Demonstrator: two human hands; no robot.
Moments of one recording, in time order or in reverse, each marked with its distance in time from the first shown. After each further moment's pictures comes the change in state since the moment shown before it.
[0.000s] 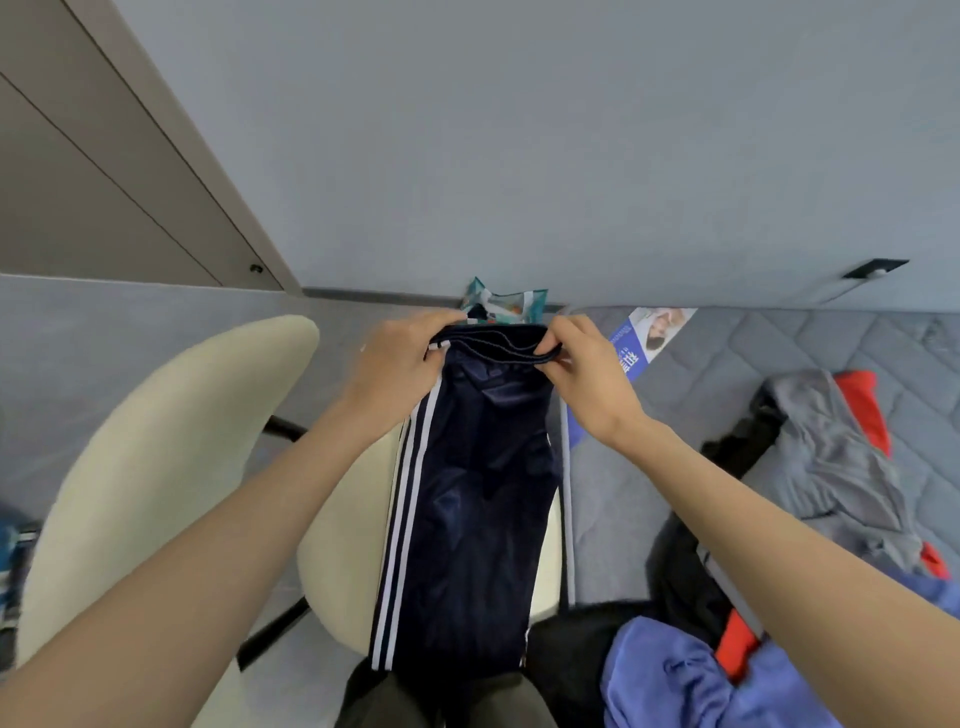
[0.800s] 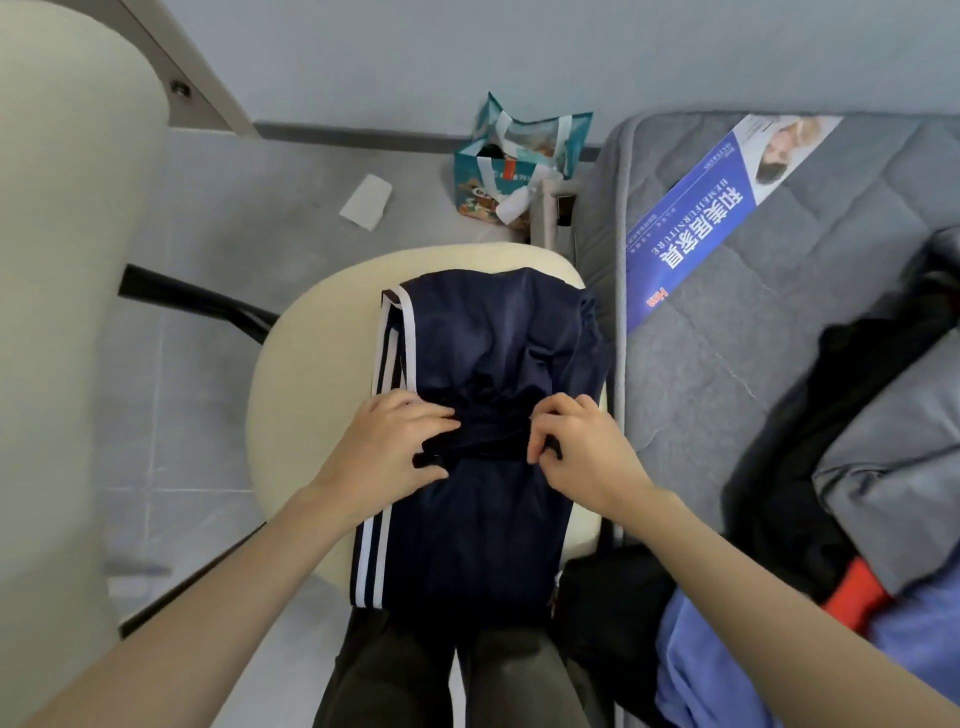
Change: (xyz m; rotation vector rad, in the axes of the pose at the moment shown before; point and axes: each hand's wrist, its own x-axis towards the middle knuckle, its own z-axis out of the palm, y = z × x) left_hand -0.146 -0.148 0.181 0.203 -0.501 0.036; right_hand -0.115 0.156 0.168 -0.263 -0.504 0.131
